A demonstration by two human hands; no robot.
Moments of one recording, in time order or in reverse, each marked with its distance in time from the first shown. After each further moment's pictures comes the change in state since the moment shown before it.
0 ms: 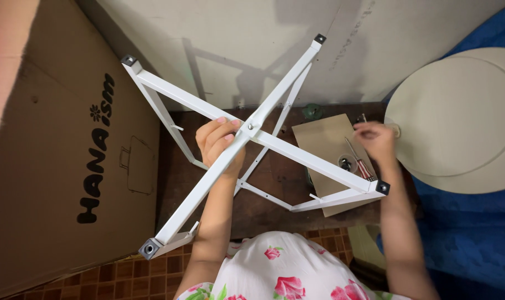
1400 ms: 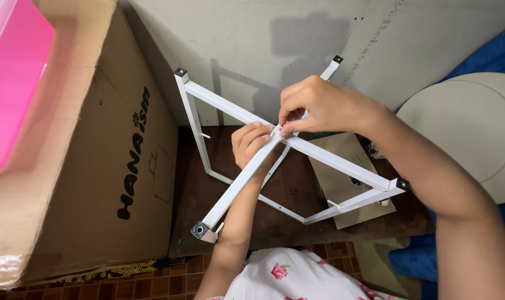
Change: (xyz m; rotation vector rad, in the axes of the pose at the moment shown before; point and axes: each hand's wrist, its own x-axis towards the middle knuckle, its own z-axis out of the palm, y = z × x) left_hand 0.015 0.010 -0.001 -0.080 0.040 -0.052; right_hand 0.112 -0.379 0.117 -0.335 -0.850 -0.540
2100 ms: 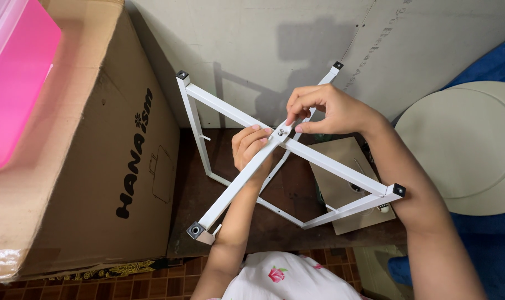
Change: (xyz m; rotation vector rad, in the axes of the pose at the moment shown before) left_hand -0.005 0.000 0.000 -0.030 -0.023 -0.028; right_hand -0.027 0.047 0.013 0.482 0.060 0.005
